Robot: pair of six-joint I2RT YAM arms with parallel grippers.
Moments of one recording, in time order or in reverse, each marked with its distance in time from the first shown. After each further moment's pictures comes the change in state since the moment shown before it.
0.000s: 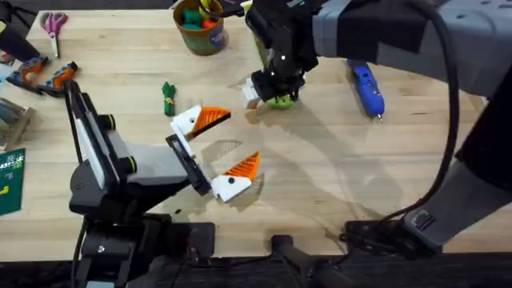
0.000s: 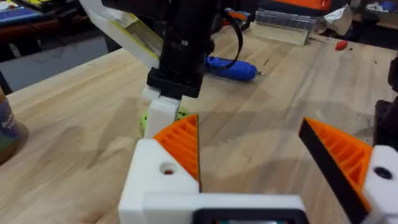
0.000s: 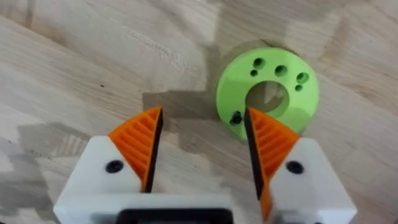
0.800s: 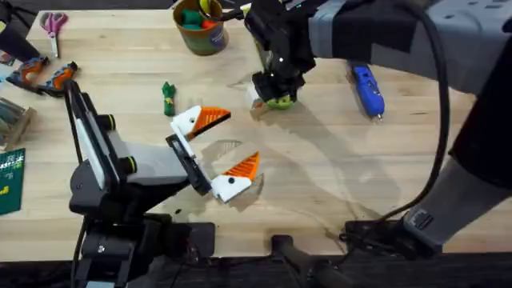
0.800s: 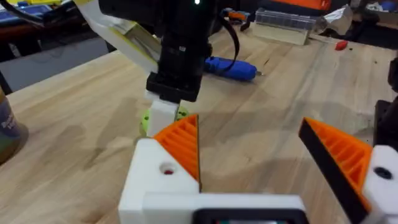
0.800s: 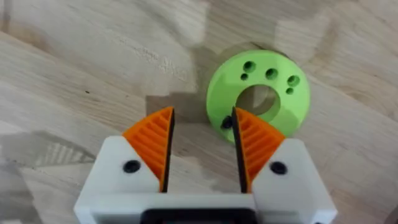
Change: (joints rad) left arm 0.000 0.000 0.000 0.000 0.000 0.000; right arm 0.000 0.022 0.006 0.000 0.038 -0.003
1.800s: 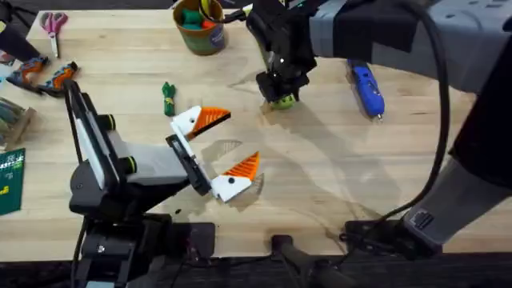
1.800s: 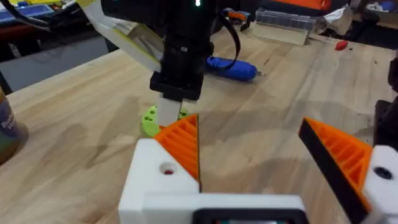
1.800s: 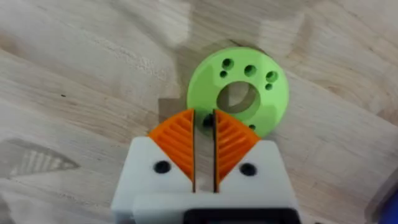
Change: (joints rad) left arm 0.000 0.000 0.000 0.000 0.000 0.000; right arm -0.005 0.000 0.000 -0.024 0.063 0.000
